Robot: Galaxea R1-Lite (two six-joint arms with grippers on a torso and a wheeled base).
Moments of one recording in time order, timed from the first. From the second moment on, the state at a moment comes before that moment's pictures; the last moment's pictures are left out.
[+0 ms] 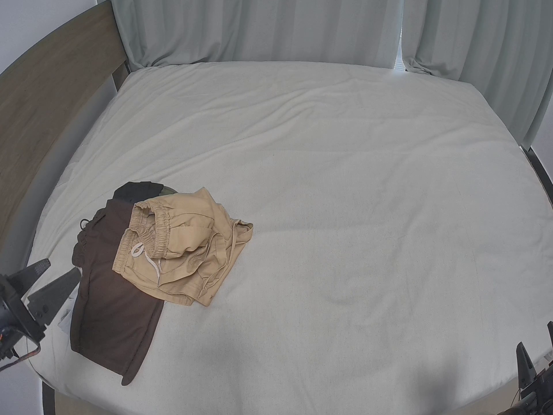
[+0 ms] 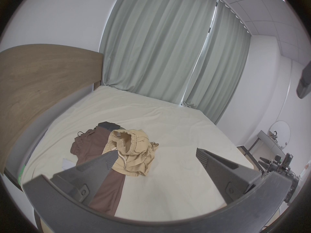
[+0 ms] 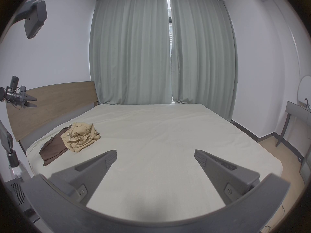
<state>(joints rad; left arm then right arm) -0.14 0.76 -0.36 -0.27 -0.18 -0.23 0.00 0.02 -0.02 0.00 0.01 0.00</state>
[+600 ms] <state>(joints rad) 0.06 1.08 -0.49 -0.33 -0.57 -0.24 0.00 0.02 -0.02 0.00 0.01 0.00</state>
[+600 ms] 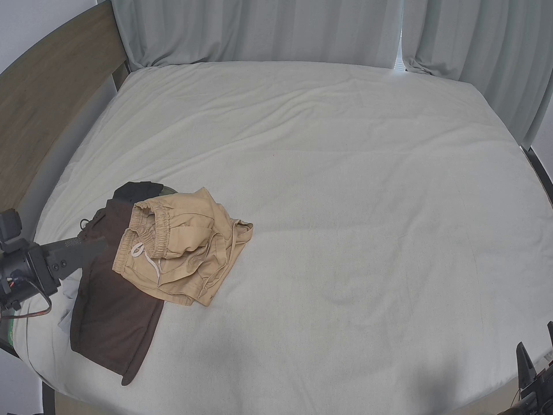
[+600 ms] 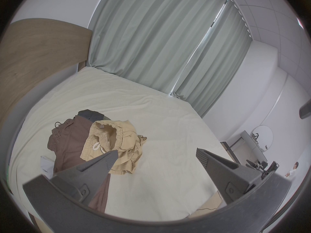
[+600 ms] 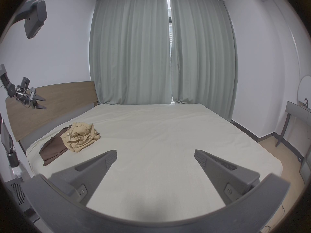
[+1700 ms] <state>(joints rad) 0.09 1.56 -0.57 -0.60 -0.60 -0.19 0.00 0.02 -0.02 0.00 0.01 0.00</state>
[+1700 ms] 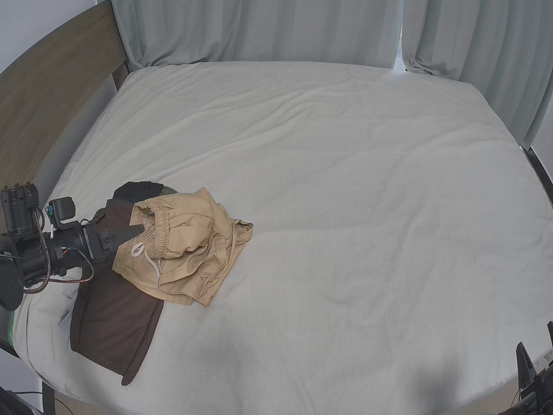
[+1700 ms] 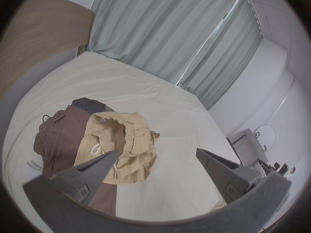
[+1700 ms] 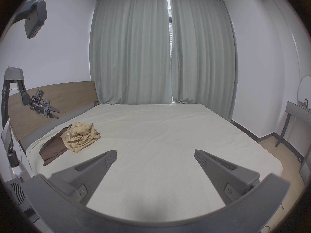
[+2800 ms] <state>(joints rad) 0.02 1.96 -0.83 -0.69 -0.57 -0.20 0.00 0.02 -0.02 0.00 0.01 0.00</state>
